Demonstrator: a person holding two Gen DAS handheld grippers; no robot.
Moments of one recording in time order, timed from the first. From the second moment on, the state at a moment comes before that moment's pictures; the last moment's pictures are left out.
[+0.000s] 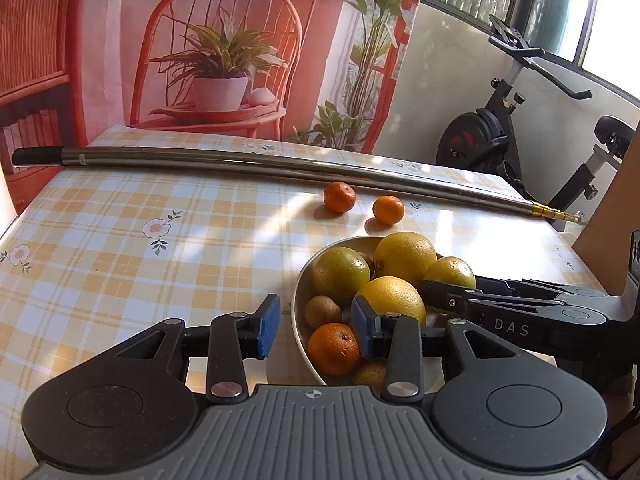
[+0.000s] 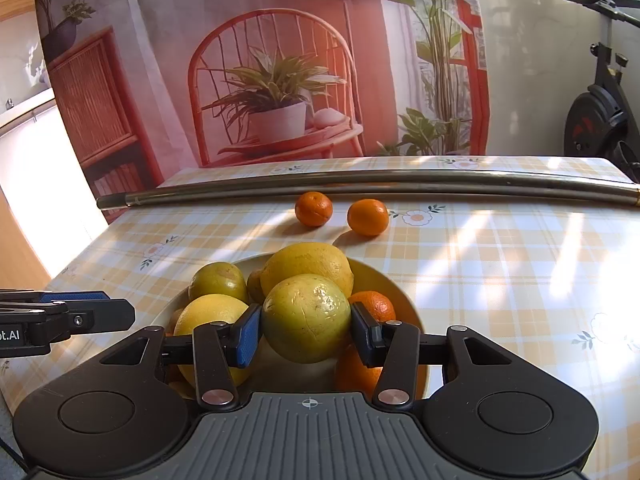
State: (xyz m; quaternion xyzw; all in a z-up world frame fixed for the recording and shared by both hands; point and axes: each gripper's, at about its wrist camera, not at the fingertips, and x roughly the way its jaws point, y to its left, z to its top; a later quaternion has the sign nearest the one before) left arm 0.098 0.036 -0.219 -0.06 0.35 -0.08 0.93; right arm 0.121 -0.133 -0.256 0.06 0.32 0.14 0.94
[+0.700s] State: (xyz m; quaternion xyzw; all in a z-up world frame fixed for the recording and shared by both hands) left arm 0.096 0.038 -0.218 -0.05 0.35 -0.07 0.93; right arm 0.104 -0.156 -0.248 0.10 0.30 0.11 0.94
